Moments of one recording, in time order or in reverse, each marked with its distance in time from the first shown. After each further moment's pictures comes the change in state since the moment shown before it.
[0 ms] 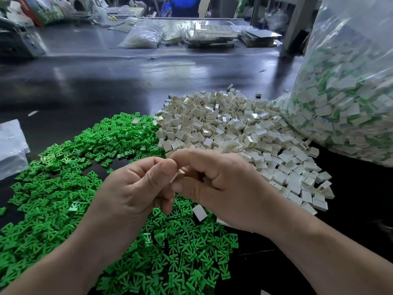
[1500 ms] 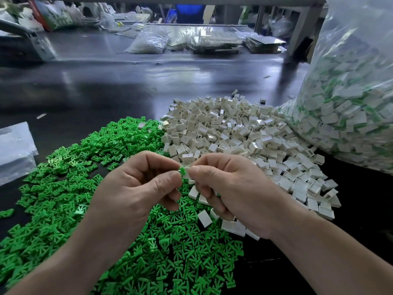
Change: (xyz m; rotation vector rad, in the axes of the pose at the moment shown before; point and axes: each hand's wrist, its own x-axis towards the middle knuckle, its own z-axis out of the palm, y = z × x) left_hand 0.002 0.000 -0.006 0.014 0.119 0.045; right_hand -0.001 0.003 -0.001 0.558 0.054 0.549
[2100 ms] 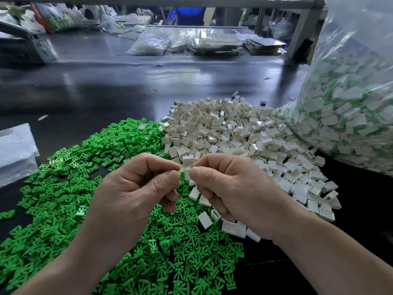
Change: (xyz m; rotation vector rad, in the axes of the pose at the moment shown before) left_hand -0.003 0.000 0.000 0.118 0.020 0.142; right_hand -0.002 0.000 -0.002 -0.060 0.006 -0.065
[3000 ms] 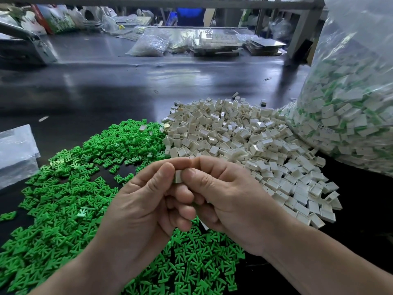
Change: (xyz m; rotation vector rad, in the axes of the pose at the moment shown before) left_hand -0.005 0.008 0.019 -0.749 -0.124 -0.290; right_hand -0.002 0.004 0.020 0.328 -0.090 -0.028
